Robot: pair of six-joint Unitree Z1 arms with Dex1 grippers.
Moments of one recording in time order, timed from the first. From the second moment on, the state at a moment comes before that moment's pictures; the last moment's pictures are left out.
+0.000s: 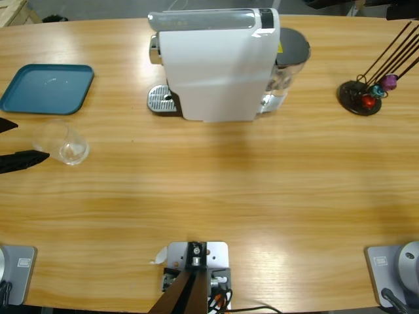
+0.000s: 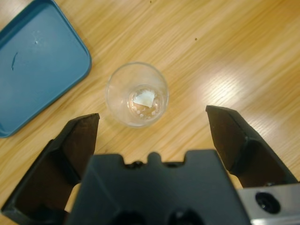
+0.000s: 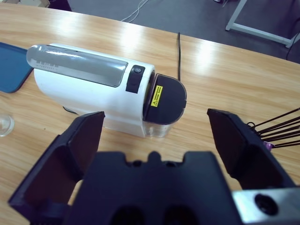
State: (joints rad) arm 0 -0.43 1.07 -0.66 0.51 -0.05 0.24; arm 1 1.05 1.42 -1.38 0.79 -0.60 0.52
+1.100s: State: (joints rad) arm 0 -0.36 1.30 -0.61 0.37 -0.05 0.32; arm 1 1.01 1.43 -1.27 0.69 -0.61 0.52
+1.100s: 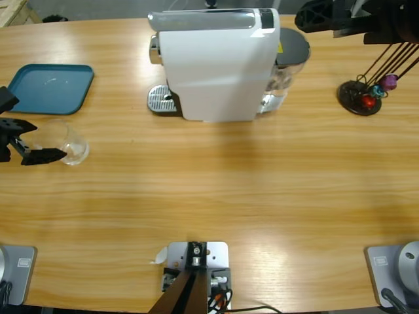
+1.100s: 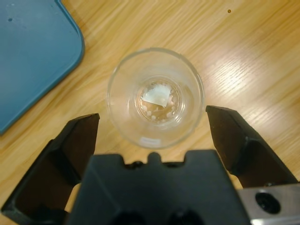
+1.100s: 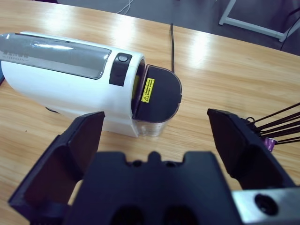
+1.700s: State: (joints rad) arm 0 -0.36 1.34 -0.61 0.32 -0.03 0.32; arm 1 1.01 1.43 -1.26 0.69 -0.61 0.52
